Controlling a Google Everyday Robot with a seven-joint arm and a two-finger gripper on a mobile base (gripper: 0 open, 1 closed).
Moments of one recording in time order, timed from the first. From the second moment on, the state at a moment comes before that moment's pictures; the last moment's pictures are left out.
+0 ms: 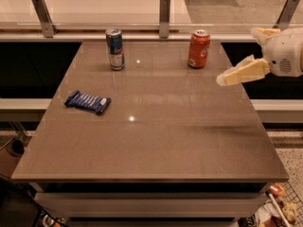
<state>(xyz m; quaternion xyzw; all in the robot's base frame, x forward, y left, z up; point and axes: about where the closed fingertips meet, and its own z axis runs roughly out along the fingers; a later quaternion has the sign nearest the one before) 0.584 -0.214 0.965 -0.42 0.73 0.11 0.53</state>
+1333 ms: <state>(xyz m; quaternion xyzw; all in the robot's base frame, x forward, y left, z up) 0.685 -0.240 0.956 -0.34 0.71 0.14 0.59</state>
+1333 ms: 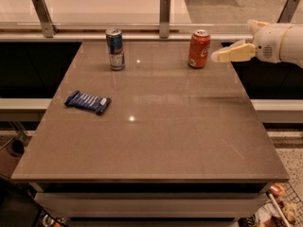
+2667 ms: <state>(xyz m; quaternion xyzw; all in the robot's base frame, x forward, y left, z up) 0.756 -0.200 0.918 -0.31 0.70 0.19 0.61</state>
